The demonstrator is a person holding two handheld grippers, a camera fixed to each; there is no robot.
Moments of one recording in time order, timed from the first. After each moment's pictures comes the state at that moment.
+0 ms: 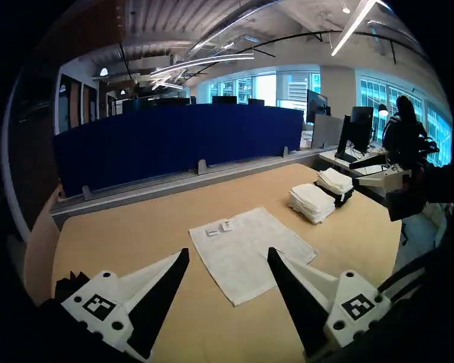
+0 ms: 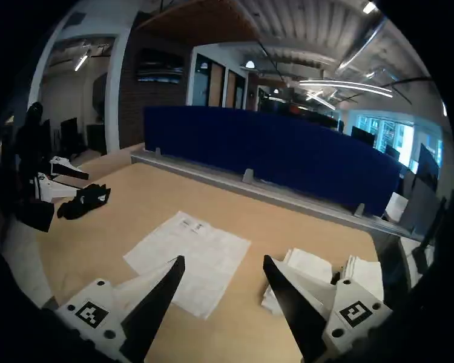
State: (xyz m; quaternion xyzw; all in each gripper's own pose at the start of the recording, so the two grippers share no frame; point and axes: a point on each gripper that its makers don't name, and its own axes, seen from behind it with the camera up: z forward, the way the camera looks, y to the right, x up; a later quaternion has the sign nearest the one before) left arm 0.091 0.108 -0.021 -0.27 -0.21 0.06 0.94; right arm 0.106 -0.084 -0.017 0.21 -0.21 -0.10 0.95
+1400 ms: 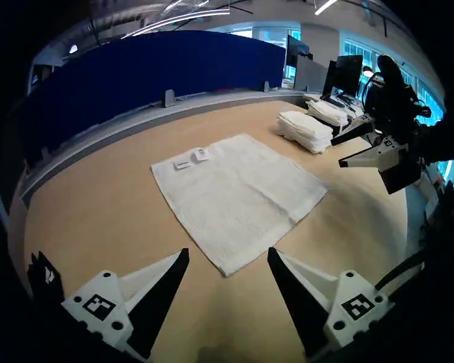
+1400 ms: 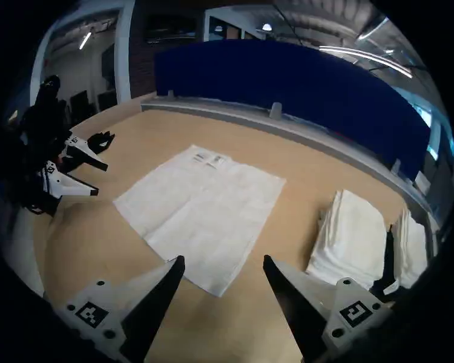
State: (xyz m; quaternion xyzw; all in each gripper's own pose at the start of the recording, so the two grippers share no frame) left arm -0.091 0.142 -0.014 -0.34 -0.33 0.11 0.88; right arm -0.071 -0.107 -0.007 0.25 -0.33 -0.12 0.90
